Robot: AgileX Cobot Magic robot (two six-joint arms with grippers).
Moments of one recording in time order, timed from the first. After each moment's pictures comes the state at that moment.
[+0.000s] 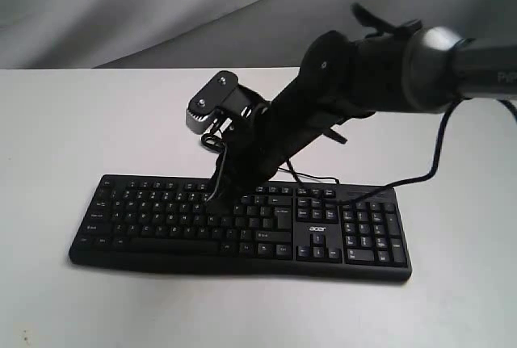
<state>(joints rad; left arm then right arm) 0.19 0.11 0.00 0.12 0.27 -0.07 0.62 1.98 -1.35 0.65 0.62 -0.97</state>
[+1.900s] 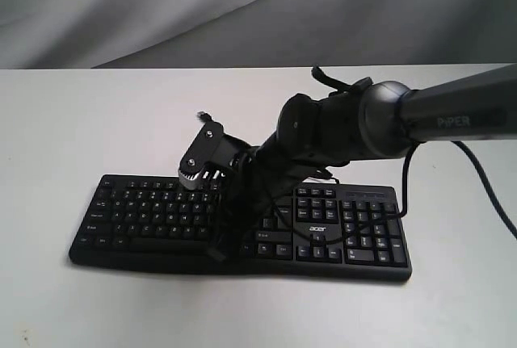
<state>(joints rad) 0.19 0.11 0.00 0.12 0.27 -0.07 0.69 2.08 -1.28 0.62 0.45 -1.05</state>
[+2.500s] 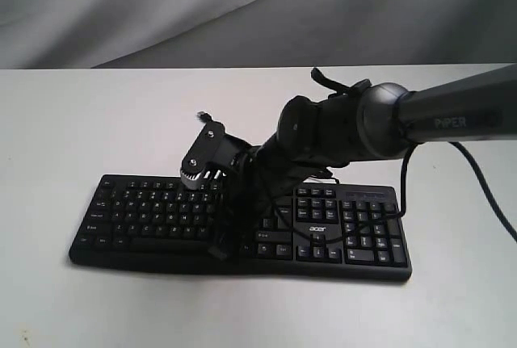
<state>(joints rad) 0.19 0.11 0.00 0.12 0.27 -0.07 0.68 2.09 -1.28 0.61 0.43 -1.05</state>
